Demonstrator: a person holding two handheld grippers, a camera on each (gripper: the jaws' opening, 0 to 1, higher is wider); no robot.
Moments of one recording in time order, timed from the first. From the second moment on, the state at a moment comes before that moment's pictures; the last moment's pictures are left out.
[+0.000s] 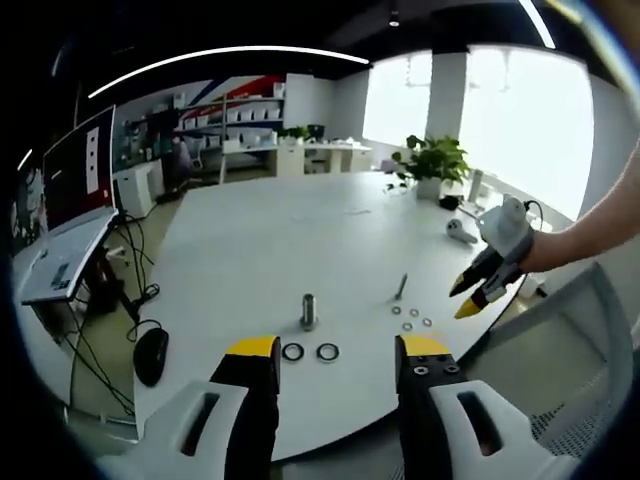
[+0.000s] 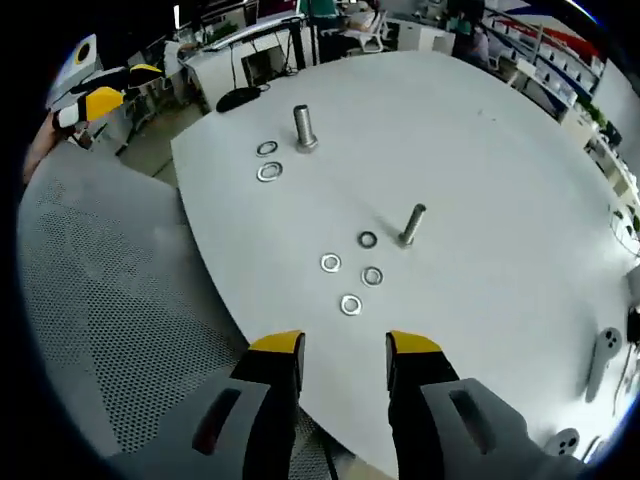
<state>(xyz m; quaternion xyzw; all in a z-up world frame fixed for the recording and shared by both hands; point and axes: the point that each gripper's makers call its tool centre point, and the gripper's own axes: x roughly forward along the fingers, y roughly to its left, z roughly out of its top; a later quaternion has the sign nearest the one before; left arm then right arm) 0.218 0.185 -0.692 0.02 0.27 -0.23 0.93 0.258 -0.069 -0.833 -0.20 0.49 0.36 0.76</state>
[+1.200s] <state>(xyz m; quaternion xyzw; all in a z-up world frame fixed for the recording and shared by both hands) 0.220 0.191 -0.692 0.02 0.27 -0.22 0.94 0.275 -0.050 -0.877 -0.28 0.51 0.42 0.70</state>
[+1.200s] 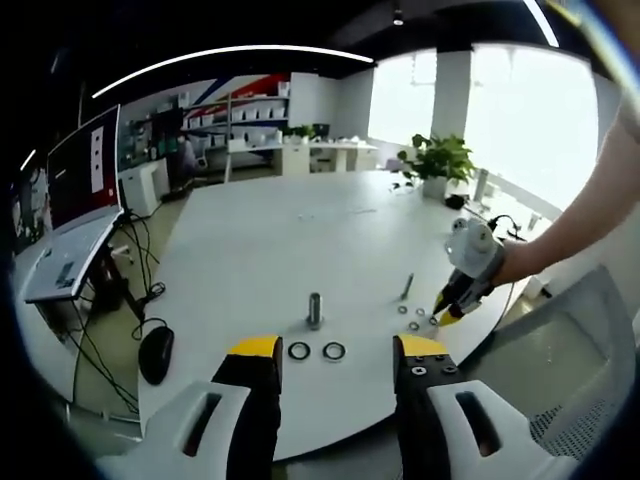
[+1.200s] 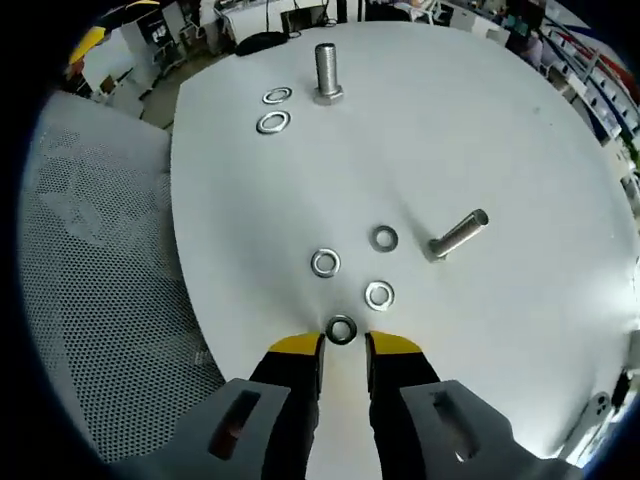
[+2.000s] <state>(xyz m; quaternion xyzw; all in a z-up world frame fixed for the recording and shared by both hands) 0.220 0.188 -0.689 0.01 0.26 -0.22 0.94 0.274 -0.044 -0.880 -0.38 0.52 0.46 0.61</state>
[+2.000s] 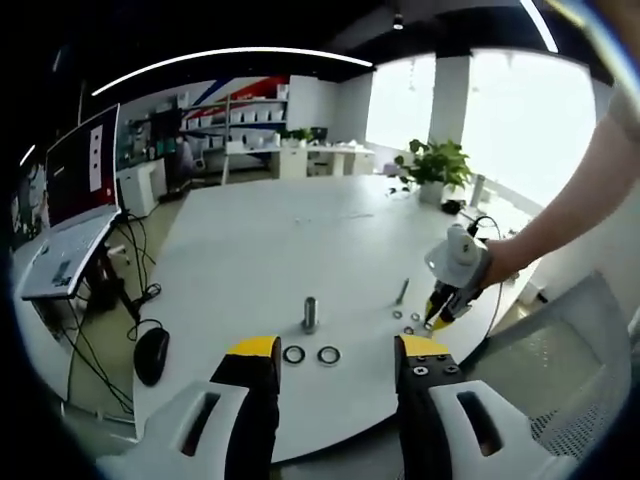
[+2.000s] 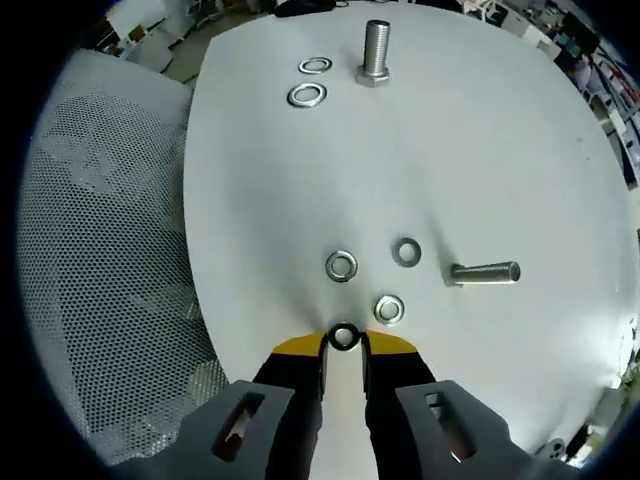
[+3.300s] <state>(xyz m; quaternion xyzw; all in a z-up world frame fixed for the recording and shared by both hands) 0.219 0.178 -0.681 0.00 0.24 -0.25 0.94 0.273 -0.045 -0.880 -0.39 0.53 0.40 0.64</state>
